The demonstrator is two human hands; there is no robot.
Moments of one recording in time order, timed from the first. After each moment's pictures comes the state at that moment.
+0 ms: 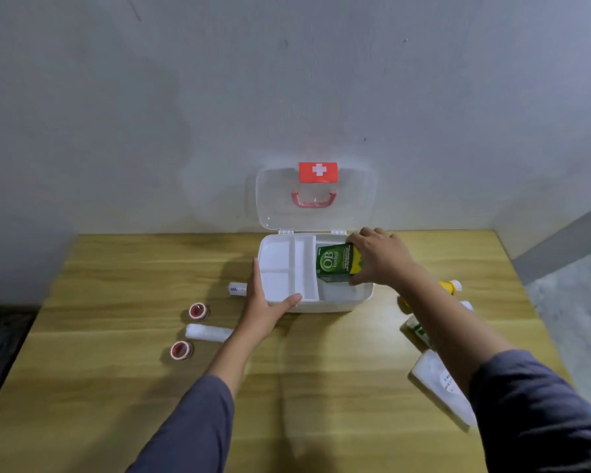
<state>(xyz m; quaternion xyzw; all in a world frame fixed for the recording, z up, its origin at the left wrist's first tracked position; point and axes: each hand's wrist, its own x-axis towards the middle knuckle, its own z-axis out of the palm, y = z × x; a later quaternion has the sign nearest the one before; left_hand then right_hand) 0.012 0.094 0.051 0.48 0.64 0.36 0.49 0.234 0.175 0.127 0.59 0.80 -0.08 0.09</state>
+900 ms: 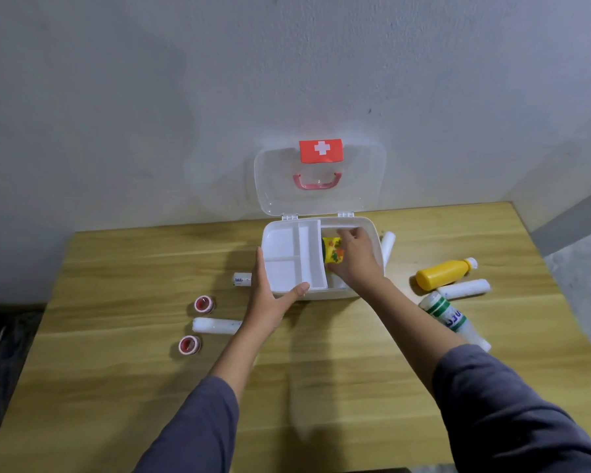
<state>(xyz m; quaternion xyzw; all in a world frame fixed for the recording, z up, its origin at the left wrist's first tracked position) 0.012 0.093 0.044 0.49 0.63 0.37 0.48 0.182 0.158 0.064 0.69 0.66 -0.27 -0.15</state>
